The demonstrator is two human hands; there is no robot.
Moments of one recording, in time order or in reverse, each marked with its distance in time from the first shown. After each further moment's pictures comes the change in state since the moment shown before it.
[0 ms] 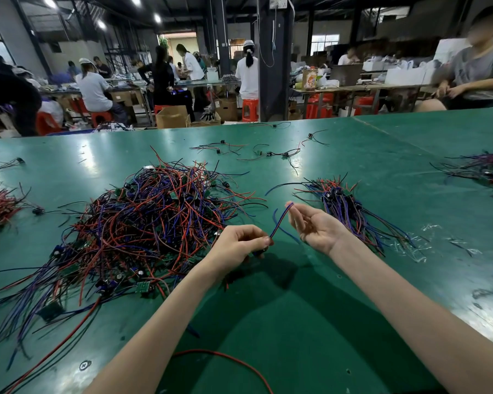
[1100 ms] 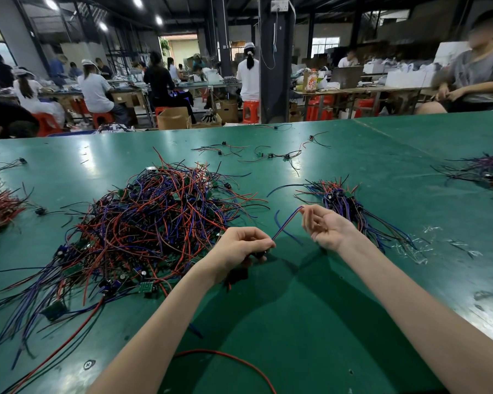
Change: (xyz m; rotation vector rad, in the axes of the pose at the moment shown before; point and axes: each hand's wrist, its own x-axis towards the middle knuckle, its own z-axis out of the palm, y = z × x) left_hand 0.001 0.001 -0.004 -0.095 -0.081 -0.090; right_hand 0.012 -0.016 -0.013 0.044 0.090 -0.020
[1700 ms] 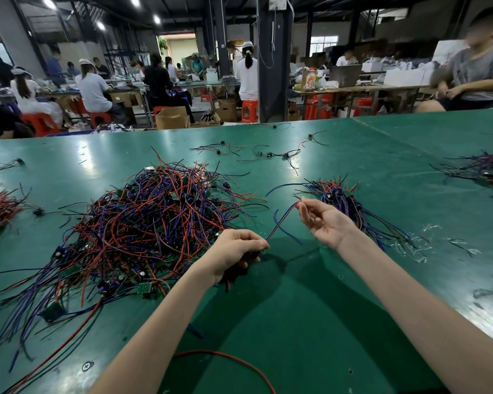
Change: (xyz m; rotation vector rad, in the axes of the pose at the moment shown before) left_hand 0.006 -0.007 -0.004 -0.020 0.066 -0.125; right_hand 0.004 -0.001 0.000 -0.140 -0.072 -0.131
